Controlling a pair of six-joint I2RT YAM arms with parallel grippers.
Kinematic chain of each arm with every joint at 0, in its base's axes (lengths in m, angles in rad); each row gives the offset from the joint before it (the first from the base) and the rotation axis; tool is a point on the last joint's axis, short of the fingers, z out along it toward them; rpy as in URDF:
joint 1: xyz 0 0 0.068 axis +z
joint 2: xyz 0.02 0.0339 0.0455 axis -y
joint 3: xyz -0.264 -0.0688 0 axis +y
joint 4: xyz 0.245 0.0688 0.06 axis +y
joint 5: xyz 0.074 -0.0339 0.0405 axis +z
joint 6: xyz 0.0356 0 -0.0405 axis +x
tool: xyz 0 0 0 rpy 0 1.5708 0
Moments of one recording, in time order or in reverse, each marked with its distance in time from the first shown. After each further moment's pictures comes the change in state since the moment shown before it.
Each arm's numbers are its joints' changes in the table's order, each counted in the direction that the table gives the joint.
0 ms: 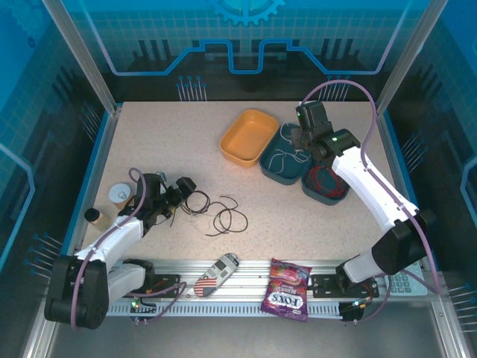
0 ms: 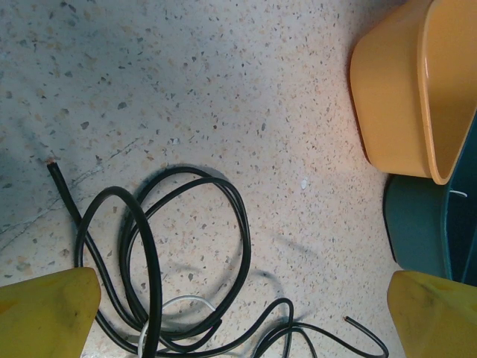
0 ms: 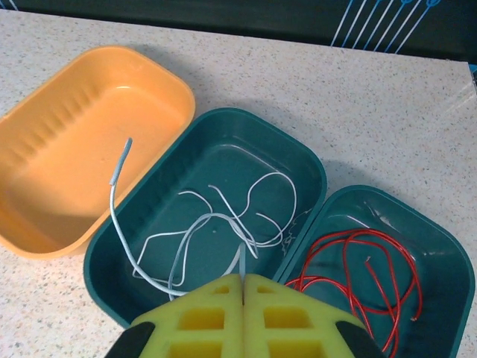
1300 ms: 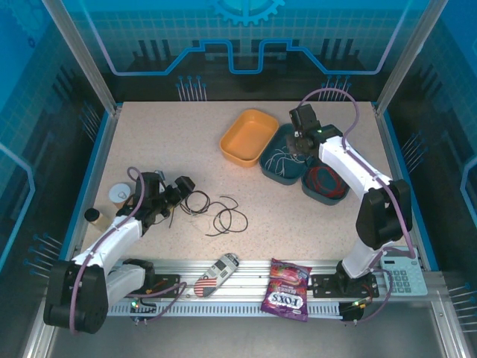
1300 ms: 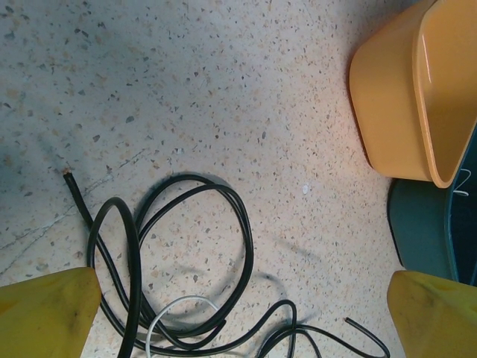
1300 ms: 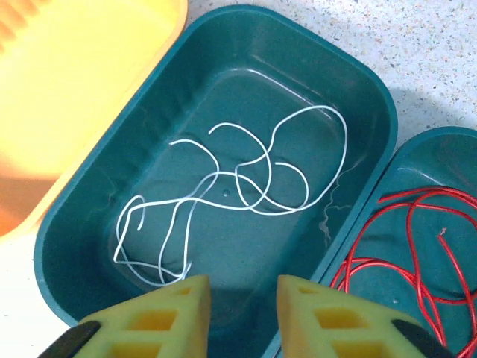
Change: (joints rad) left arm 0.000 0.026 -0.030 0.064 0.032 0.030; right arm -0.060 -0.201 0.011 -0.010 0.130 0.047
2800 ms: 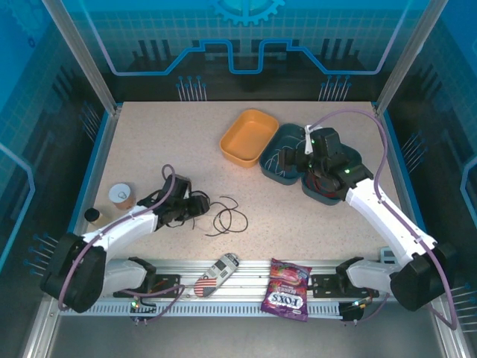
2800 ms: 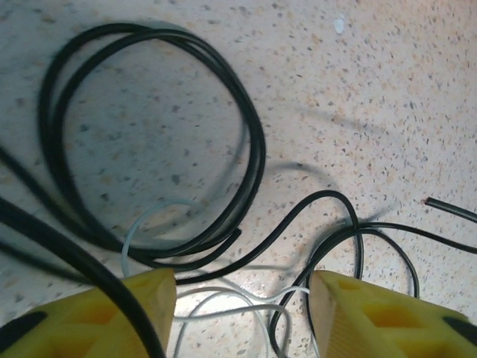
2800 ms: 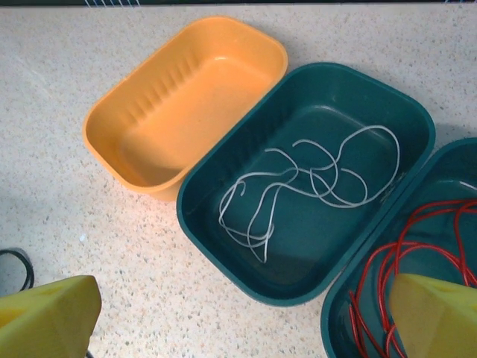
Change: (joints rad) left arm -0.294 -0.172 -0.100 0.158 0.108 0.148; right arm 0.055 0.492 0.378 -0.212 0.143 0.007
